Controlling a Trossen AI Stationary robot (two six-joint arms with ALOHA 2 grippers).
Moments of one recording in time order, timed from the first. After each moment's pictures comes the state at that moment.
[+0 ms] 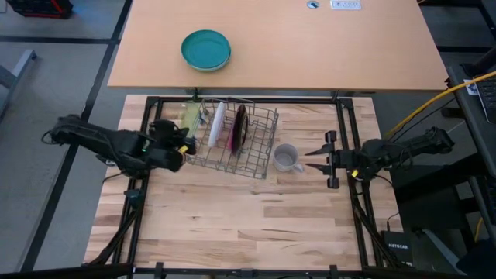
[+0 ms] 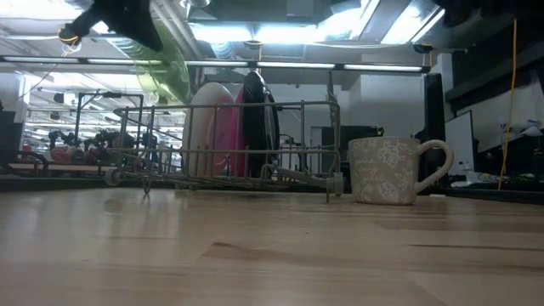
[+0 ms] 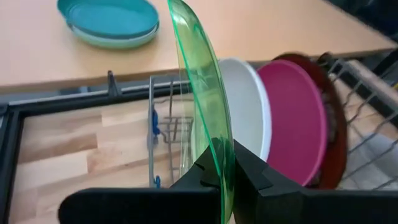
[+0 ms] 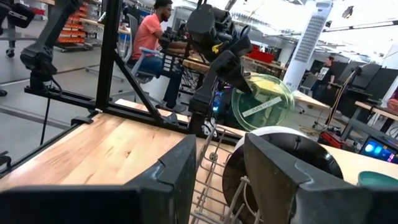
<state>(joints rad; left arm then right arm) -0.27 1.06 1.02 -1.06 -1.05 -1.30 0.29 0.47 0.37 0.16 0.23 -0.29</state>
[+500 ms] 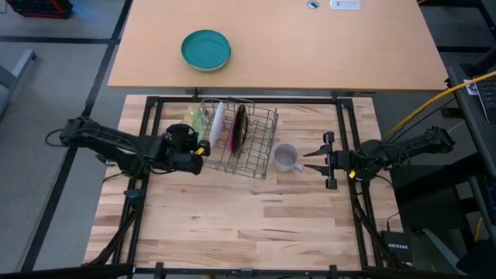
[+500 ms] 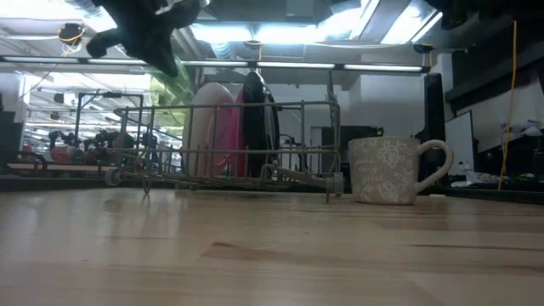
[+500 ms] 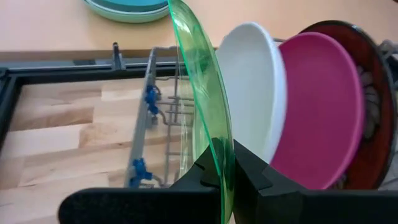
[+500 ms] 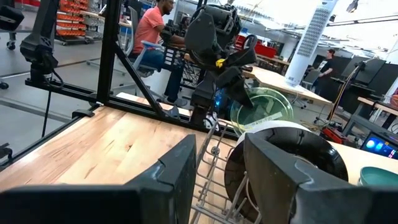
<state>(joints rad) -0.20 1.26 1.02 -0.99 -1.01 -1.44 0.29 0.49 0.37 0.16 0.23 -0.29</state>
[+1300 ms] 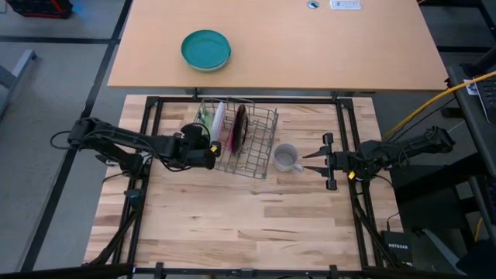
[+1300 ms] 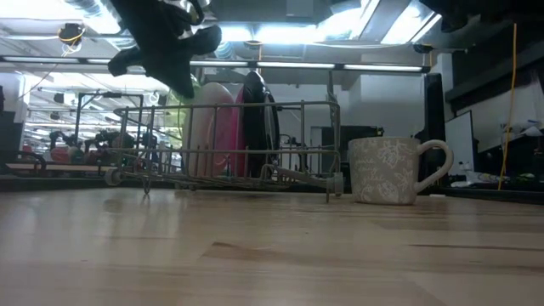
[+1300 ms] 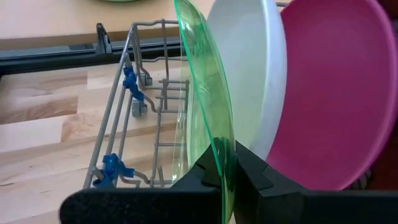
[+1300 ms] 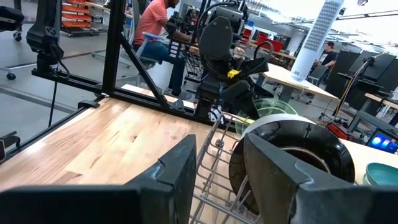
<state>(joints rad) -0.12 1.38 1.02 -0.83 -0.92 -1.30 0.29 0.49 0.37 0.12 0.22 -0.29</state>
